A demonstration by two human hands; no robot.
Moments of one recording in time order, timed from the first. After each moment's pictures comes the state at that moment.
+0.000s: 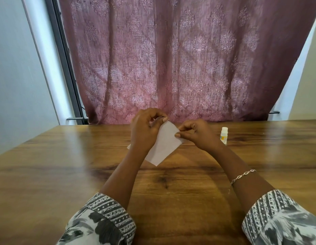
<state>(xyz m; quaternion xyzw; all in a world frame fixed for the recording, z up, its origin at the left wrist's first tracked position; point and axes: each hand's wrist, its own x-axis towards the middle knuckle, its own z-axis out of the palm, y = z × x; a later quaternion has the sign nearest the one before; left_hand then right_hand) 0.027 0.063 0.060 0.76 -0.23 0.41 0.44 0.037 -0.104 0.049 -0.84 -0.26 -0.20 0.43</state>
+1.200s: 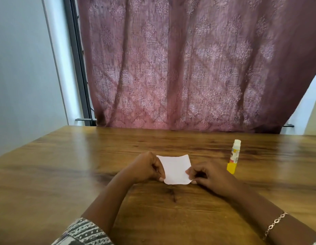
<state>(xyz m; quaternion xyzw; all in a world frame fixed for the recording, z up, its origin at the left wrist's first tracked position) 0.028 0.109 0.015 0.91 -0.24 -0.01 0.33 0.016 -0.117 -0.001 -0.93 -0.26 -0.07 0.24</state>
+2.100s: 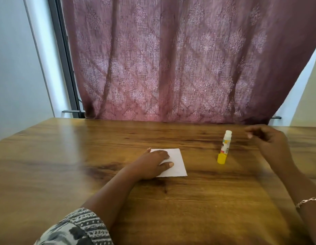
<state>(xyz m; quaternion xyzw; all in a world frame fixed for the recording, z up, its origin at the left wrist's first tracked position) 0.044 0.072 -0.004 0.96 -0.25 -0.04 0.12 0.025 -0.237 0.024 -0.80 -0.07 -0.35 0.49</state>
